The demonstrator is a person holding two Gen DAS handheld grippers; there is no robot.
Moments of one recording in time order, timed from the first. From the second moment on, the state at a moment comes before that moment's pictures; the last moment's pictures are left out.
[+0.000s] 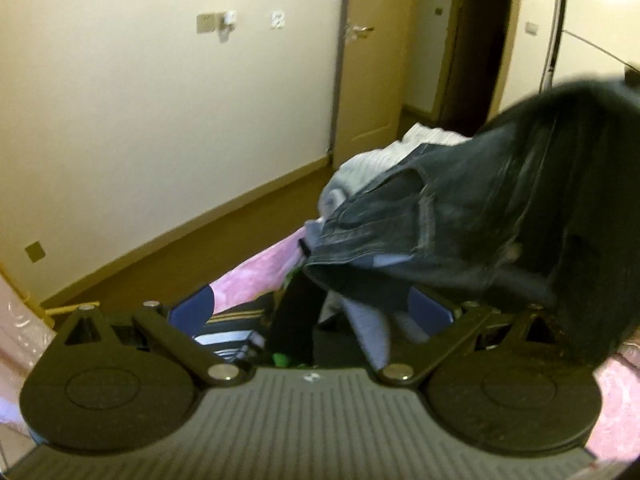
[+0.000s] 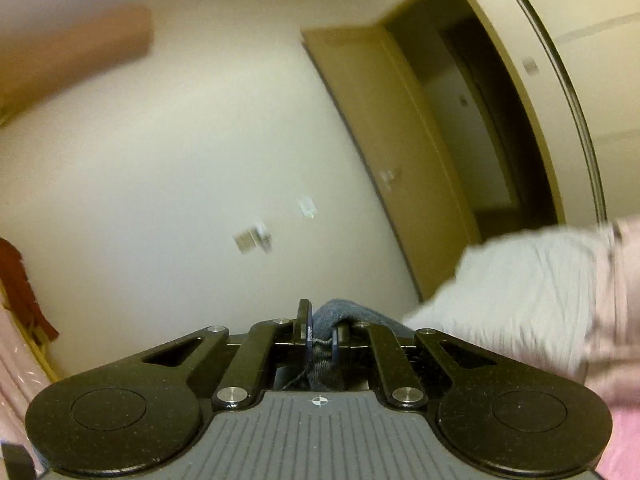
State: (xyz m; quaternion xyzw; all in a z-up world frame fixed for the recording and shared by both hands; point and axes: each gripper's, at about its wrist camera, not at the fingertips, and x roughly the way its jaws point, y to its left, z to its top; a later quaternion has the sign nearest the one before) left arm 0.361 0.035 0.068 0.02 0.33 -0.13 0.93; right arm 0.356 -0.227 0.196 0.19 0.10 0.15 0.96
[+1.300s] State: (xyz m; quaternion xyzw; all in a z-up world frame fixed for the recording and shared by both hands) left arm -0.022 -0.283 -0.011 0.21 0.41 -0.47 0.75; right arm -0.259 -0.479 0.036 0.43 0.28 -0.30 0.80
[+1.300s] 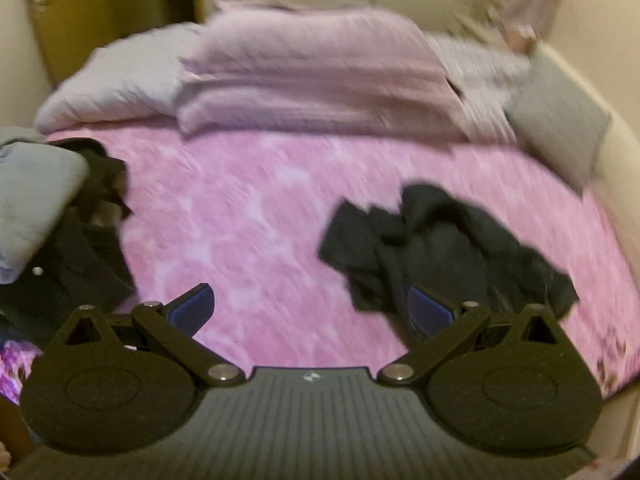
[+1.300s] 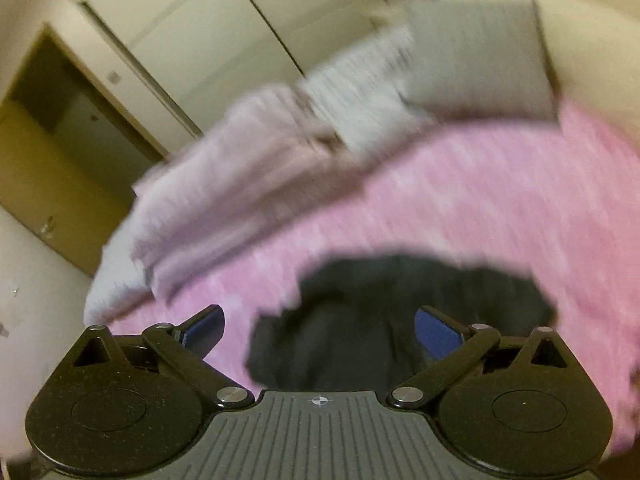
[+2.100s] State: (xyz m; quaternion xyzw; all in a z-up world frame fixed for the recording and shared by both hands) left arm -0.044 -0.364 -0.065 0.40 0.34 -0.64 0.57; right arm -0.193 -0.308 -0.038 0.49 0.29 -0.46 0.68
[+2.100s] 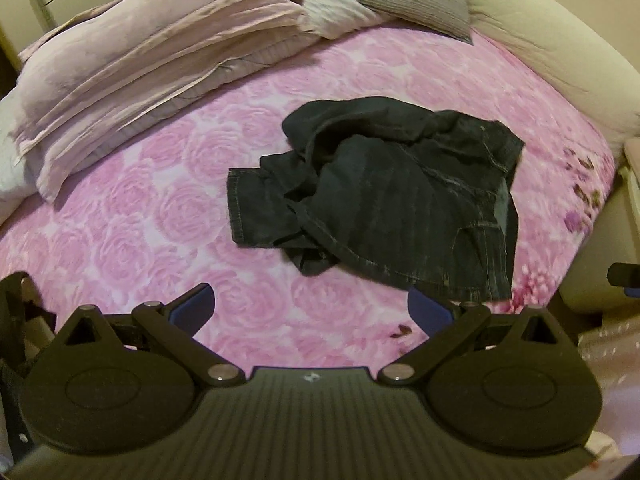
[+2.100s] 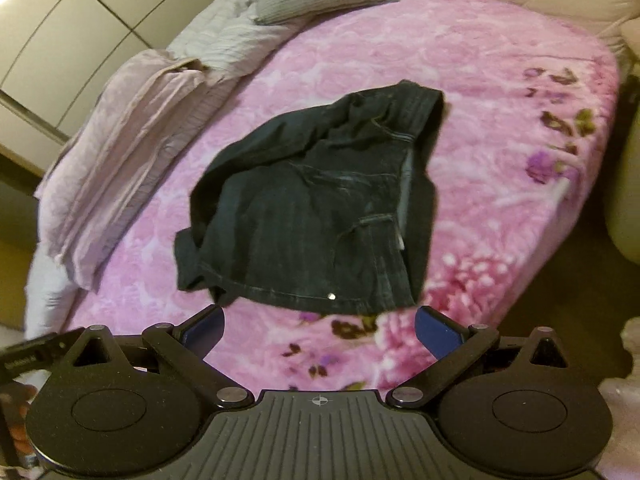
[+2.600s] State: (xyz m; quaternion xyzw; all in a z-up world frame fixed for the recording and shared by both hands) left arm -0.031 -0.362 -0.085 0.42 0.34 -0.65 0.54; right arm -0.160 -0.277 -0.055 0.47 0.30 -0.48 0.68
